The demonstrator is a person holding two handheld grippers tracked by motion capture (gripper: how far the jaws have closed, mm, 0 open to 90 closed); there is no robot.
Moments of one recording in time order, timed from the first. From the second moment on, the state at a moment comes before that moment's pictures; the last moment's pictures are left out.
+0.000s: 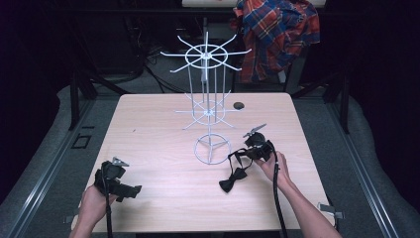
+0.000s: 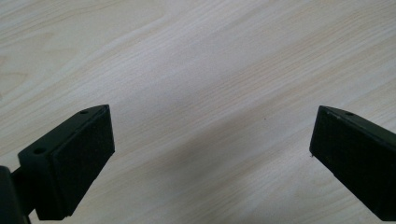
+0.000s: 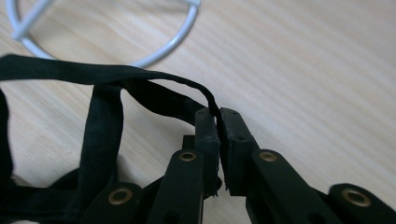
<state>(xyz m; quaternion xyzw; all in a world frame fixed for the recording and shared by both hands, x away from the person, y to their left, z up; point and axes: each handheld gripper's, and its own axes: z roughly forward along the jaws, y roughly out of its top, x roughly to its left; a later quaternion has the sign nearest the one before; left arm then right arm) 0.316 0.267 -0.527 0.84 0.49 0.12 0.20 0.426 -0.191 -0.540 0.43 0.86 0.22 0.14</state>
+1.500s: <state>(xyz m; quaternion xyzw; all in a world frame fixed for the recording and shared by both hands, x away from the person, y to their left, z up) 0.318 0.269 -0.529 0.83 0.50 0.12 0.22 0.373 -0.206 -0.440 0.34 0.84 0.35 0.24</state>
